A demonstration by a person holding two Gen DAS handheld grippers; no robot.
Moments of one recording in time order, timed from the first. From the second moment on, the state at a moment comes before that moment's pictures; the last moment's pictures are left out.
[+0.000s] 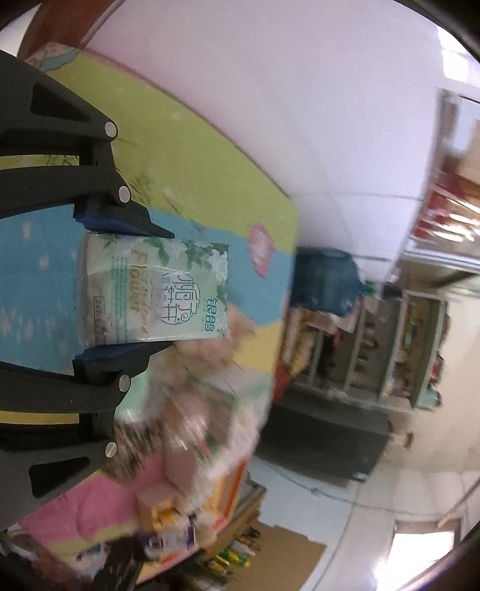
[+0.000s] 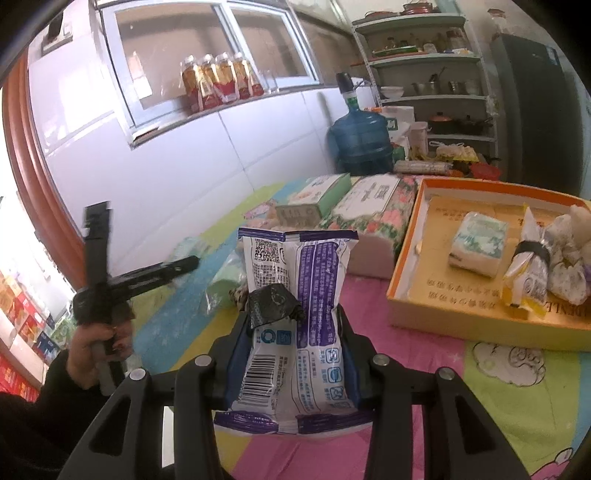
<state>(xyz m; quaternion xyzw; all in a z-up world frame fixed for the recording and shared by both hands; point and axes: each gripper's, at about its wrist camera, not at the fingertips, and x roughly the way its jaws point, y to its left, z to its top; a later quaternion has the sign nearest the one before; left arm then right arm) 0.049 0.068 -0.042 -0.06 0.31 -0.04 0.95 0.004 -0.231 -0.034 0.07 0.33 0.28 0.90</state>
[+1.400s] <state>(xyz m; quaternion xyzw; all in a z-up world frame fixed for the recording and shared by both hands) 0.096 -0.228 -0.033 0.01 0.29 -0.23 0.93 0.071 -0.396 -0.014 0.09 0.28 0.13 0.95</state>
